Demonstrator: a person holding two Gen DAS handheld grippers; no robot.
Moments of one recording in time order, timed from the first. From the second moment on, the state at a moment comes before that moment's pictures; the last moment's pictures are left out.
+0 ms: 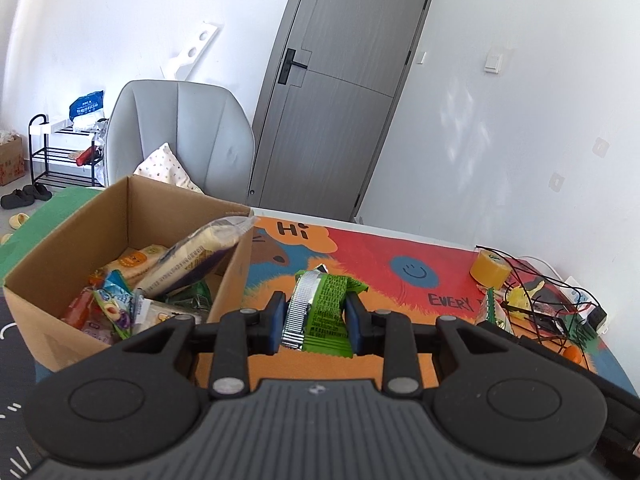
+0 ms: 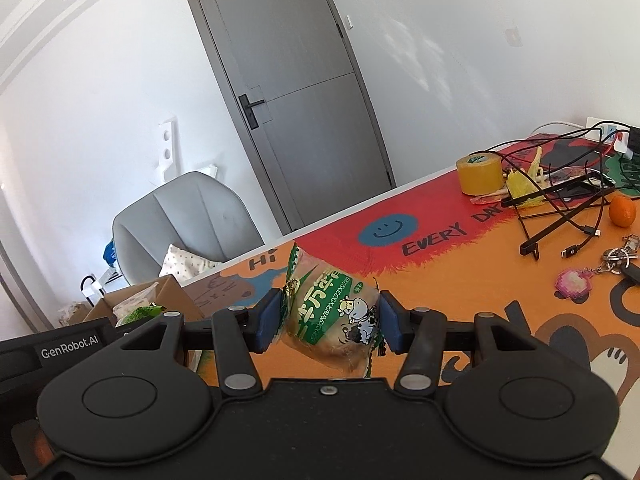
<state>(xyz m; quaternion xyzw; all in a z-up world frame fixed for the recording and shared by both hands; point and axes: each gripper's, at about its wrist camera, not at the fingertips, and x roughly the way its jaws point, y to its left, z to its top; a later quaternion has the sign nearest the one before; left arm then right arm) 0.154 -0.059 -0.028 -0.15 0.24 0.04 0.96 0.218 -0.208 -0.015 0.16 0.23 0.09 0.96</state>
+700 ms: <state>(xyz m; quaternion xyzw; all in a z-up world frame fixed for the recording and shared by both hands) 0.136 0.005 -0.011 -0.16 0.21 0.08 0.96 0.215 -0.155 0.007 0.13 0.21 0.15 0.96</state>
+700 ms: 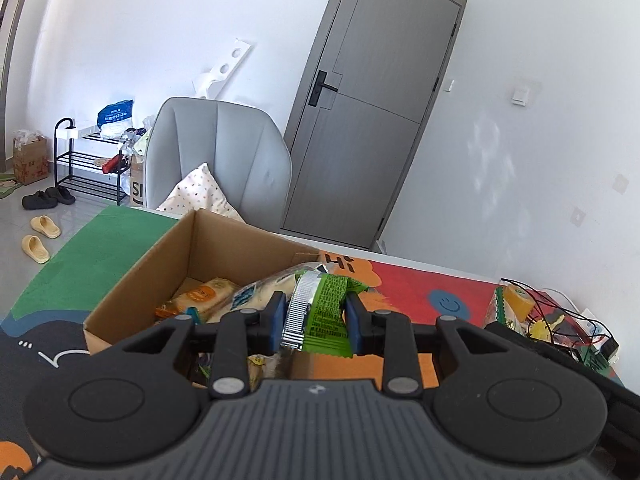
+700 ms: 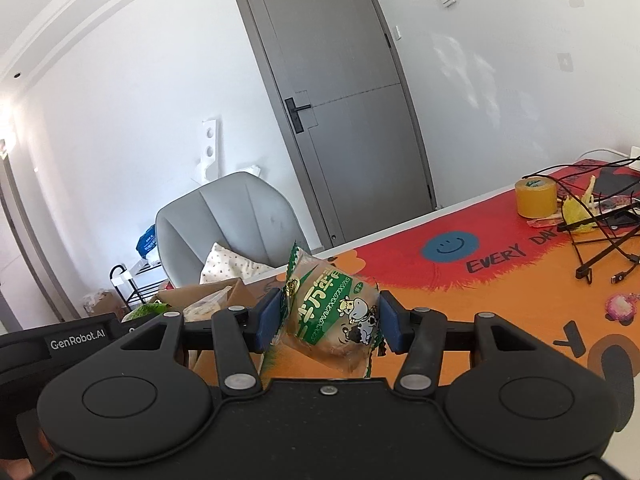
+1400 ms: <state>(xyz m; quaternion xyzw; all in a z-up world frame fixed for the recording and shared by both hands) 0.156 0.077 -0.016 -0.18 0.22 0.12 0.95 0.241 -0.085 0.018 0.11 0.21 0.22 0.95</state>
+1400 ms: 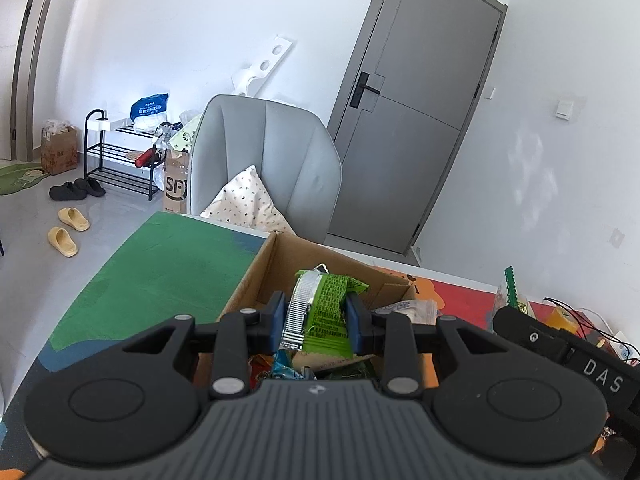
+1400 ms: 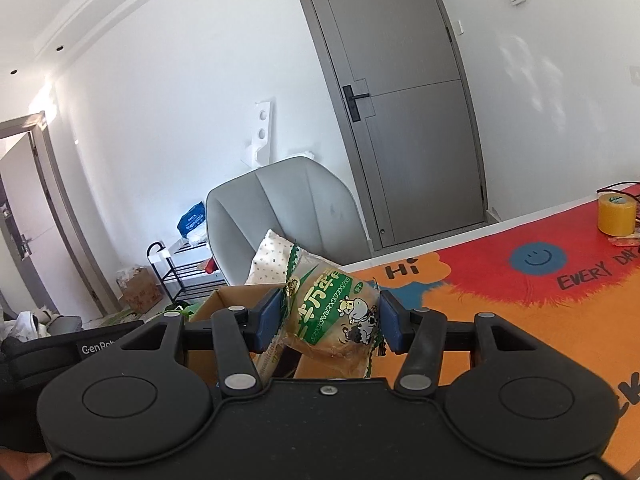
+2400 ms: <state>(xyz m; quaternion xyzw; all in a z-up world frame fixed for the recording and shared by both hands) 0.148 0.145 -0.009 -0.22 0.22 0.19 0.93 0.276 -0.020 0.035 0.08 0.24 0.27 0.93</state>
